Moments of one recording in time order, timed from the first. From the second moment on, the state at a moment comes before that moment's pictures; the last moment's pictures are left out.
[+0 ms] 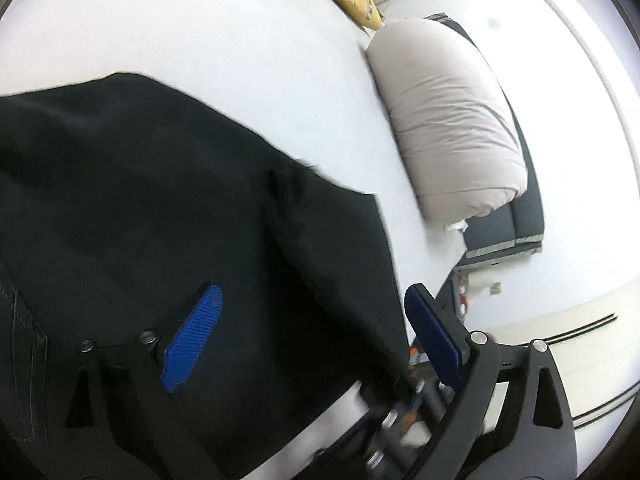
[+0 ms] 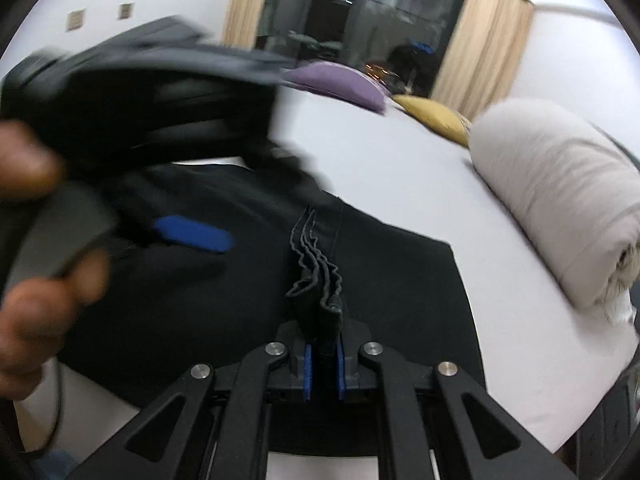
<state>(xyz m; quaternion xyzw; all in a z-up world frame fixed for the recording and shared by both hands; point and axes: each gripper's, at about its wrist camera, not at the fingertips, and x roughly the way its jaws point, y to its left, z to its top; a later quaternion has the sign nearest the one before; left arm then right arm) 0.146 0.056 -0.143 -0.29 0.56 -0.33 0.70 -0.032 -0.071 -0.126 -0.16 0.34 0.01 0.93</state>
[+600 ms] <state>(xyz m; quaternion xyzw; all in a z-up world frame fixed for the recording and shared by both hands) 0.163 0.131 -0.127 -0.18 0.58 -0.31 0.73 -0.020 0.006 -0.124 -0.21 0.34 0.12 0.91</state>
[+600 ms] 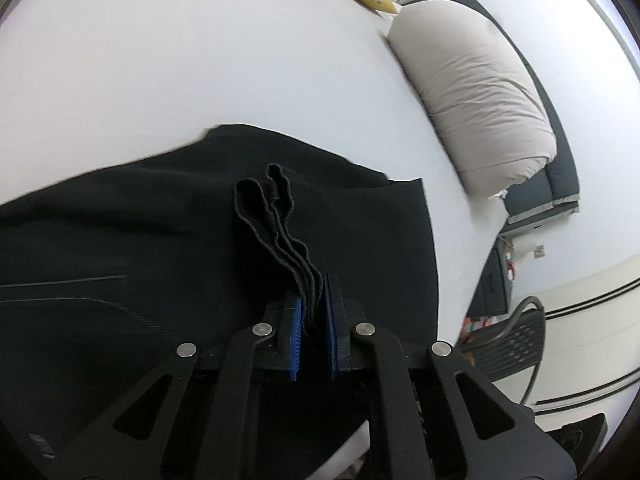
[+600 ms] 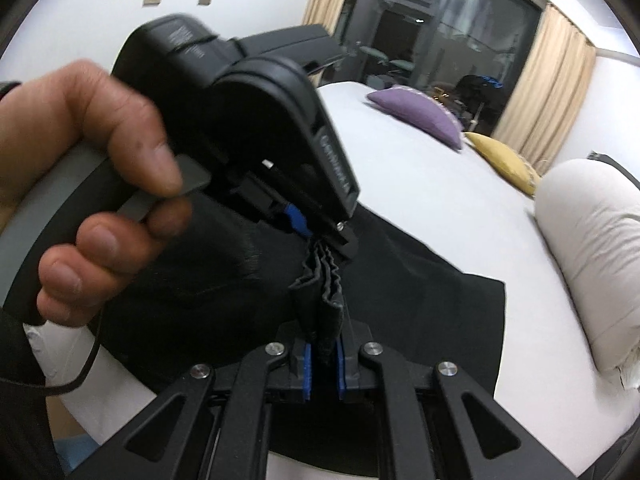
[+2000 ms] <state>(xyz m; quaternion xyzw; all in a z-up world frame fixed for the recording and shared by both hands) 0.078 0.113 -0.163 0.01 0.53 -0.22 0.82 0.217 -0.258 -0.191 0.33 0.53 0.26 0.74</state>
